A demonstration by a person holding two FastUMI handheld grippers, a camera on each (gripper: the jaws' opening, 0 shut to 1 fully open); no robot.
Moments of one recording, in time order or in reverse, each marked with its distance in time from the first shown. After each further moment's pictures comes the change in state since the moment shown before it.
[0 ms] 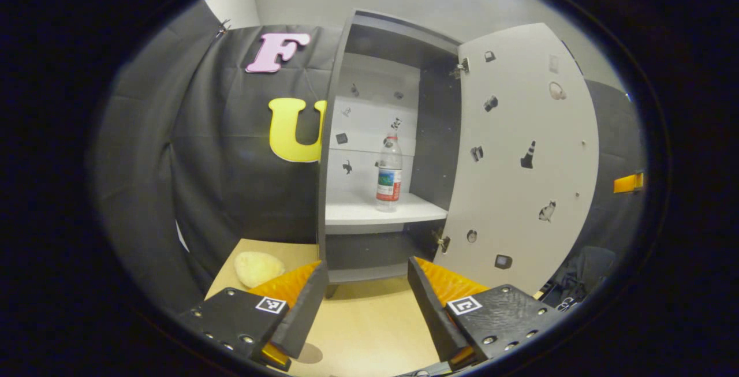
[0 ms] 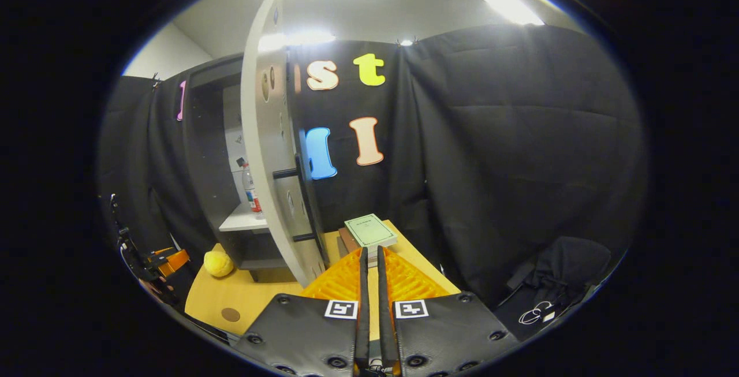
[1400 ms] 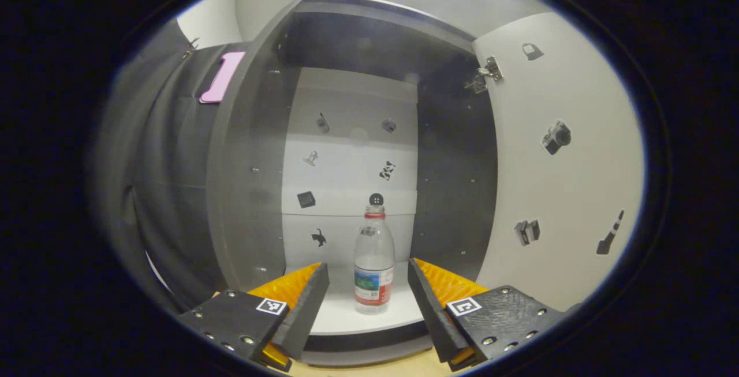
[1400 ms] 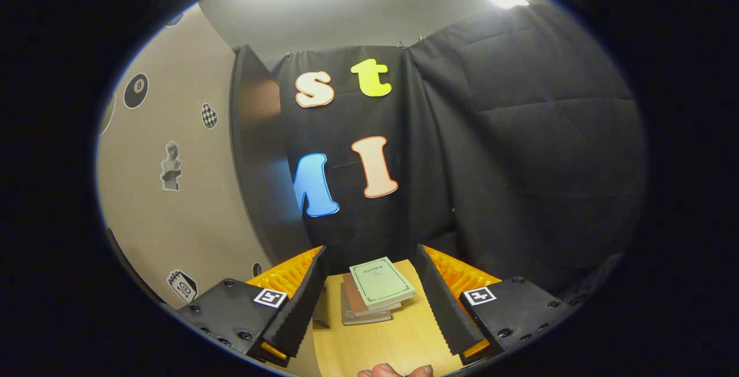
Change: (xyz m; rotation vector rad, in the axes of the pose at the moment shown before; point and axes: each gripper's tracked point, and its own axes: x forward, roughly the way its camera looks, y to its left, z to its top) left arm 0.257 -0.046 0.133 0.109 -0.159 -0.003; right arm 0.243 -0.022 0.058 0.034 -0.092 0.195
